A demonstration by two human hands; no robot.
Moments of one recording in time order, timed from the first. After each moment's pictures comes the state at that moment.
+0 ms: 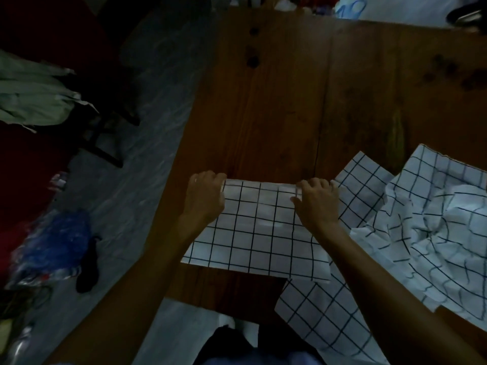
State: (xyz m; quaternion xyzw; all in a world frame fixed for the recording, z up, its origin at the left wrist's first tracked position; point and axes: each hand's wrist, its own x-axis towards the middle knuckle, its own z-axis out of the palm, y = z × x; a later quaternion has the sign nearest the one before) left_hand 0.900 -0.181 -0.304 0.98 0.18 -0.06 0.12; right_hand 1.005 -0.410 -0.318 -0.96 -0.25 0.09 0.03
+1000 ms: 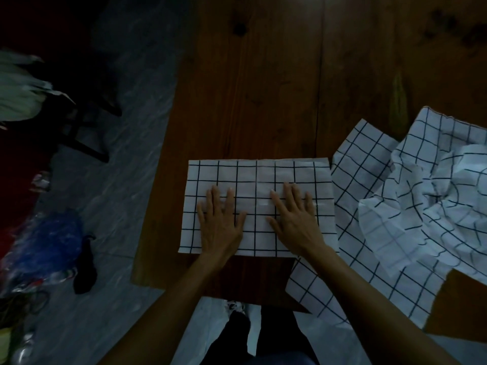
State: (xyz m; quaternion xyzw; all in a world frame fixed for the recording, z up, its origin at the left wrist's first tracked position) left_hand 0.821 -0.244 -0.386 0.95 0.23 -0.11 0.16; right_hand 0.913 -0.420 -0.381 -0.93 -0.32 0.19 0.06
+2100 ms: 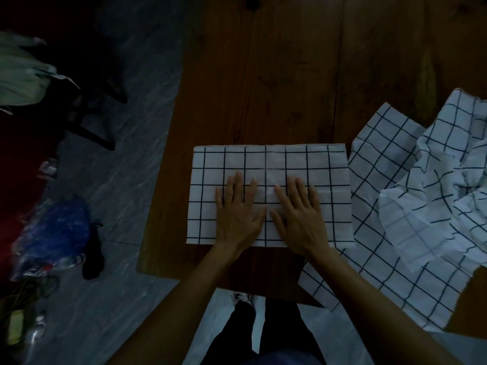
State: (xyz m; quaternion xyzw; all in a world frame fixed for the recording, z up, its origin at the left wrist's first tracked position) left_hand 0.822 -0.251 -0.398 0.97 0.16 -0.08 0.14; right_hand 0.889 -0.411 -0.403 -0.93 -0.33 0.10 0.09
